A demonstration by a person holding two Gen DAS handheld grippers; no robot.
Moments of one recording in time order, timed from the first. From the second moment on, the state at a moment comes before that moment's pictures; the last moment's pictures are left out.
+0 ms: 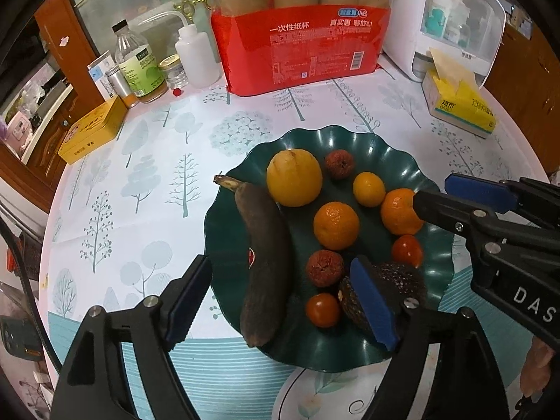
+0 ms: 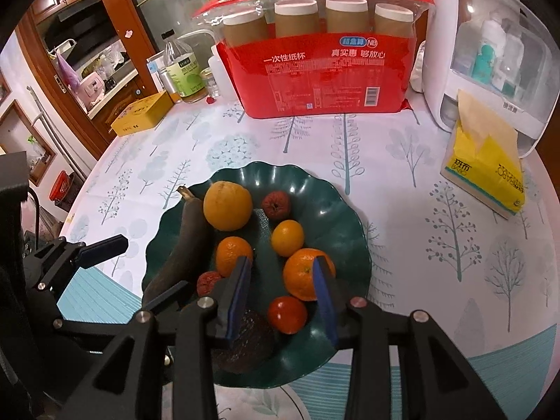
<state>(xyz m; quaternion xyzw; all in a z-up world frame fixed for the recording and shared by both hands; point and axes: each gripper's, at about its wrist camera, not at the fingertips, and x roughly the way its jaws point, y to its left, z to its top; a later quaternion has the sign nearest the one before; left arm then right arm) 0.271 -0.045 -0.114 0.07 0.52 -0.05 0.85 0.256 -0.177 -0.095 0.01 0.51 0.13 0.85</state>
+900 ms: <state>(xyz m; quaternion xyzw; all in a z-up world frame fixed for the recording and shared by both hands) 0.188 -0.014 -0.028 0.01 0.48 -0.07 0.87 0.169 -0.168 -0.017 0.02 0.46 0.12 0.88</state>
